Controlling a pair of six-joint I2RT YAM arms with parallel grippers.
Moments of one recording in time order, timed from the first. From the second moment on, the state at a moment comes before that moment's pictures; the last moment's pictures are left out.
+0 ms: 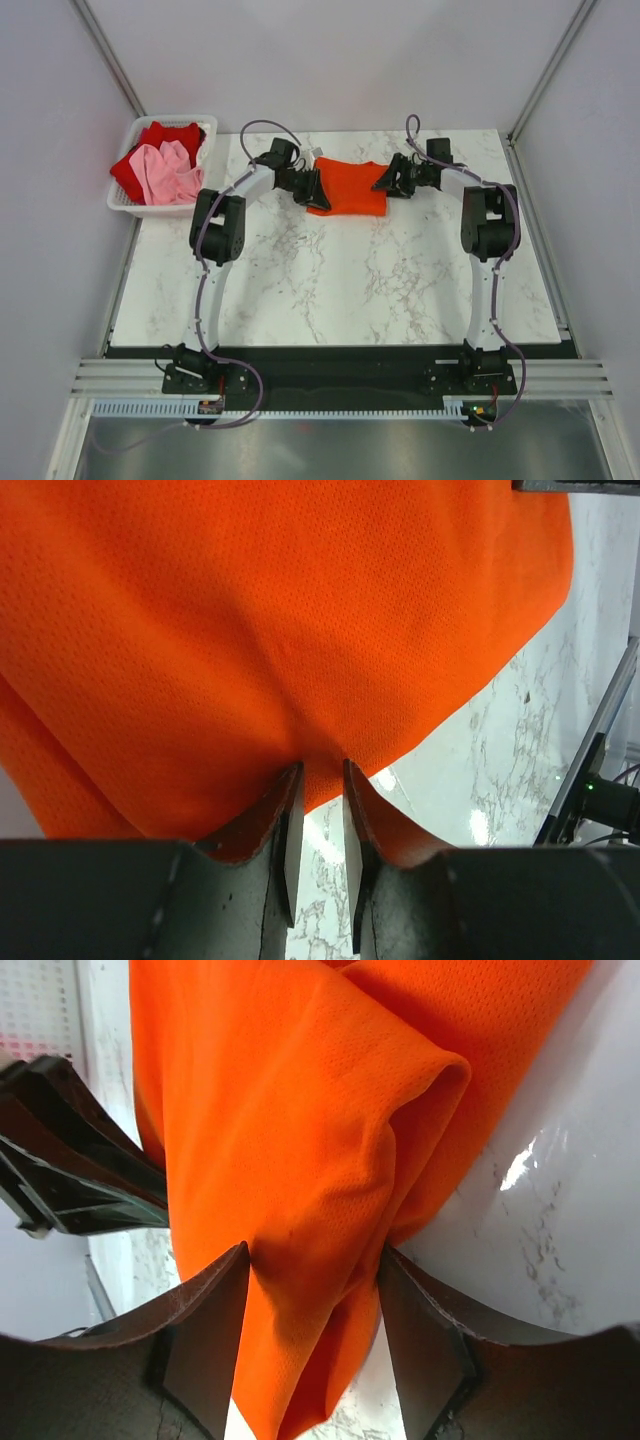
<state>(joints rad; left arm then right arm) -0.30 2.45 1.97 -0.53 0.79 -0.16 0.06 2.36 1.74 -0.23 -0.77 0.39</state>
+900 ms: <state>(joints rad) -0.32 2.31 1.93 -0.59 0.69 -0.08 -0.04 2.43 1.99 -0.54 -0.49 0.01</state>
